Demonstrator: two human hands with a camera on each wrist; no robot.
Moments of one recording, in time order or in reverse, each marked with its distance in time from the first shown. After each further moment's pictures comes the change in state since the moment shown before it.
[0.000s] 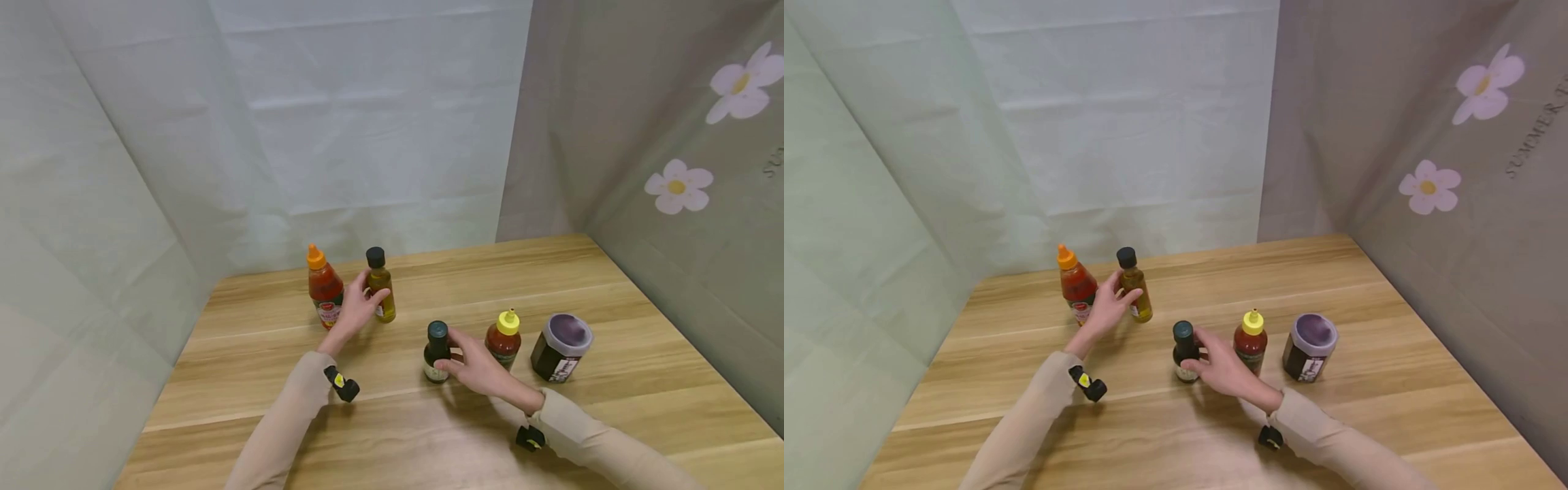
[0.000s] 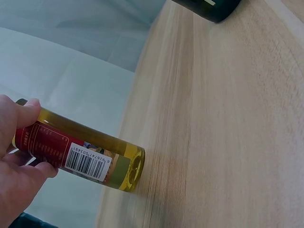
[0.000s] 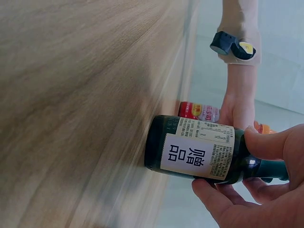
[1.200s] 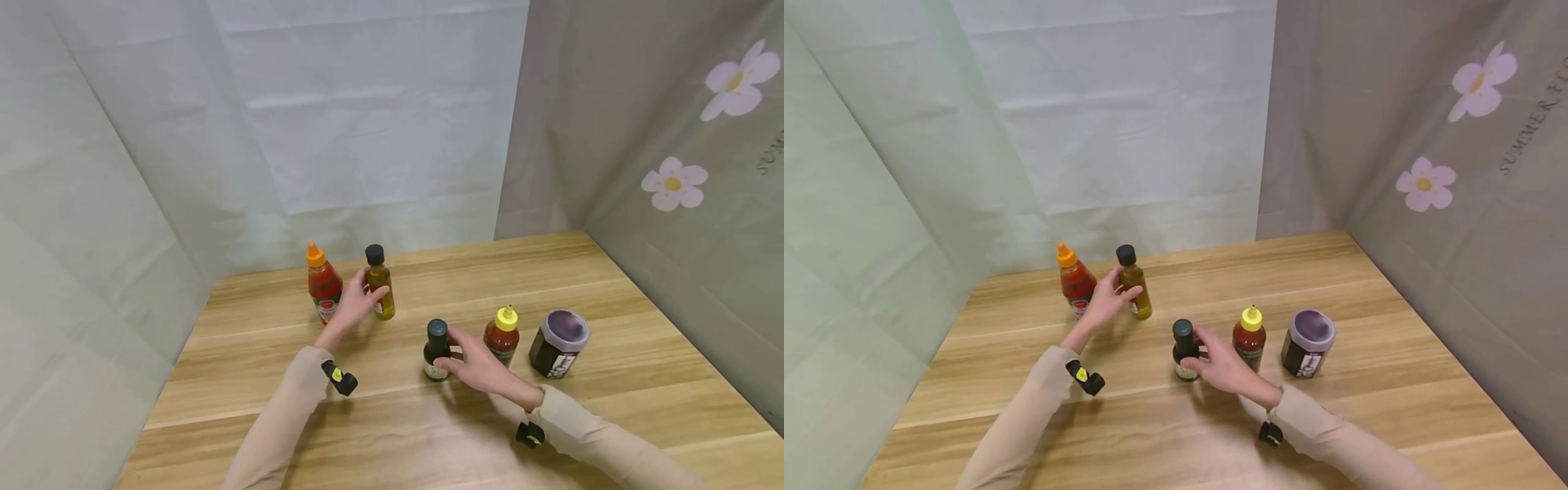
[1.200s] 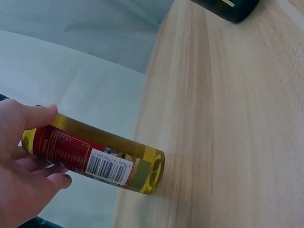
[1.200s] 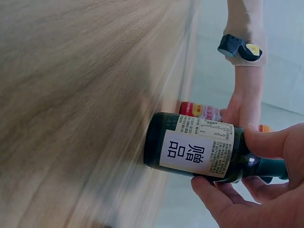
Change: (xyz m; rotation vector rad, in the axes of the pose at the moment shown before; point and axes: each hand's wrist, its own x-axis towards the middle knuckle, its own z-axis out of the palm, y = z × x) left_hand 0.000 0.012 -0.006 0.051 -0.060 -0.088; right_hand -0.002 -0.004 0.000 -0.039 0.008 -0.005
